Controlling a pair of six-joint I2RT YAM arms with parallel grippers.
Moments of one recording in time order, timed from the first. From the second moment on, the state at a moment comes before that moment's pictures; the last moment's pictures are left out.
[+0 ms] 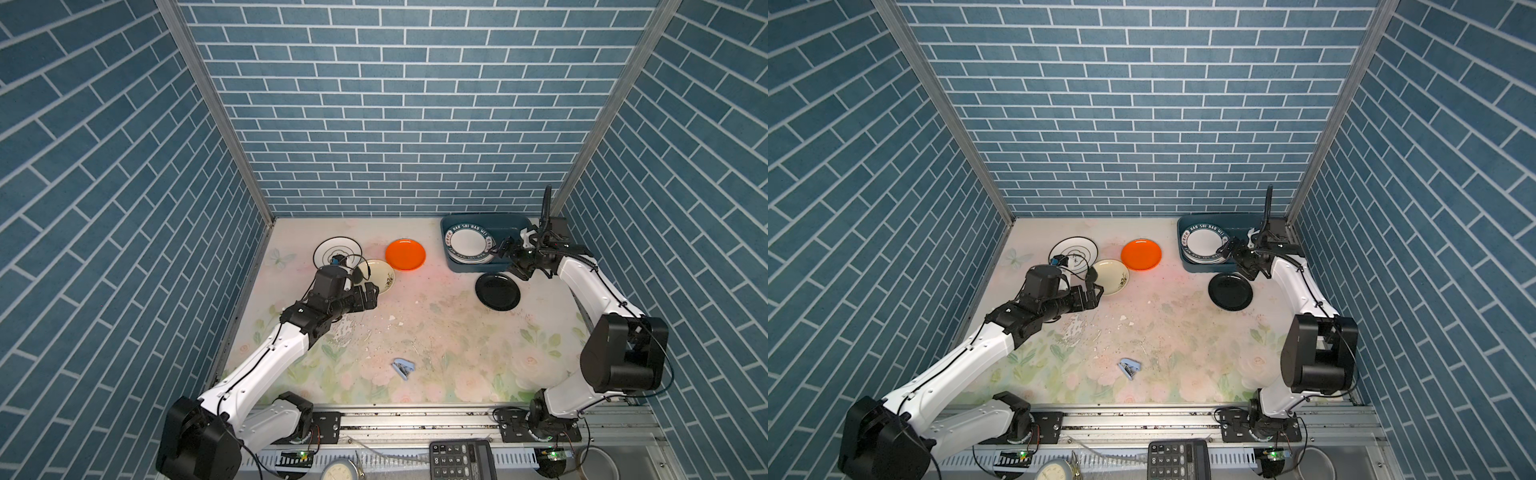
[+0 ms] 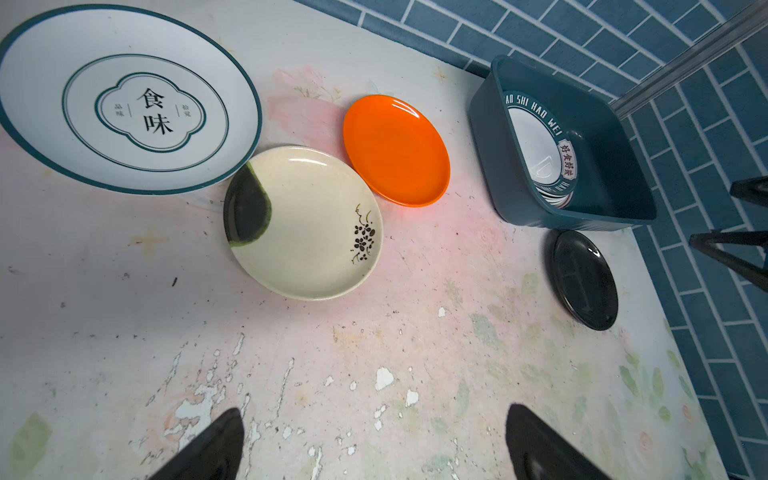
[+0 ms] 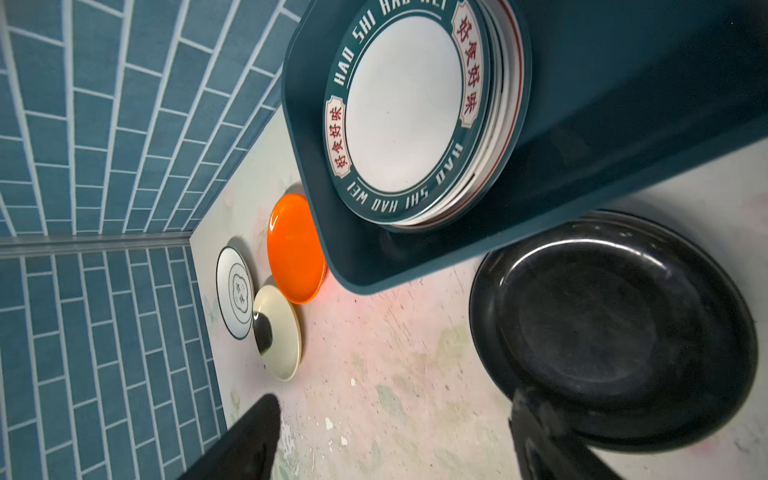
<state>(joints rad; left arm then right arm) -0.43 1.10 0.79 -0.36 0.09 -0.53 0.01 1.53 1.23 -0.62 -0.50 0.58</state>
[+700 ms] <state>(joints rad) -0.23 1.12 0.86 -0.39 0.12 -0.62 0.01 1.08 0.71 -0.41 -0.56 0.50</state>
